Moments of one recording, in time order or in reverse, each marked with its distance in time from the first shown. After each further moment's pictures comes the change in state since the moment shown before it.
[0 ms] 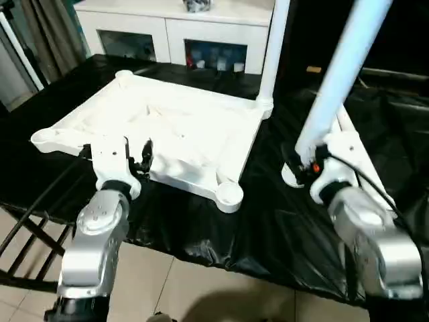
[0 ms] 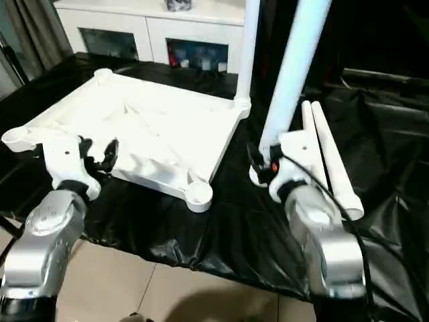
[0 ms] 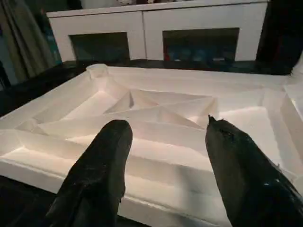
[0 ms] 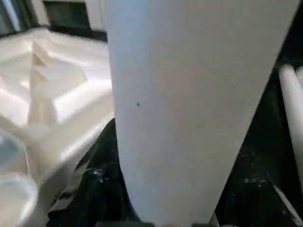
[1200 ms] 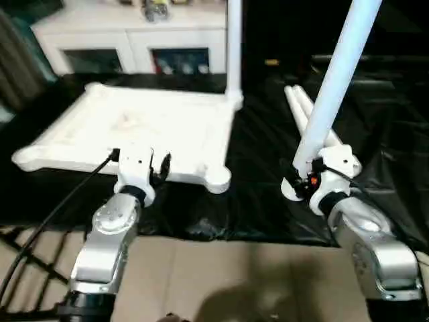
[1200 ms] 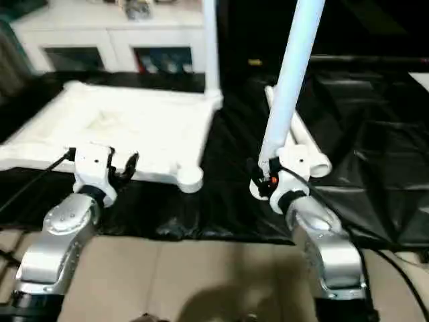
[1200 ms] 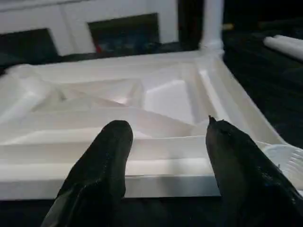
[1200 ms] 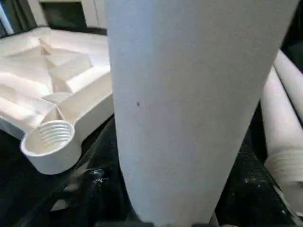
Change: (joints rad) left arm -0.006 -0.024 -0.028 0.069 -0.008 0.016 -0.084; right arm -0.078 -0.062 -0.002 0.083 0.016 0.001 0.139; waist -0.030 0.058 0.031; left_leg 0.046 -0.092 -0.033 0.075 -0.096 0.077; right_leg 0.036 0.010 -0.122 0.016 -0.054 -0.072
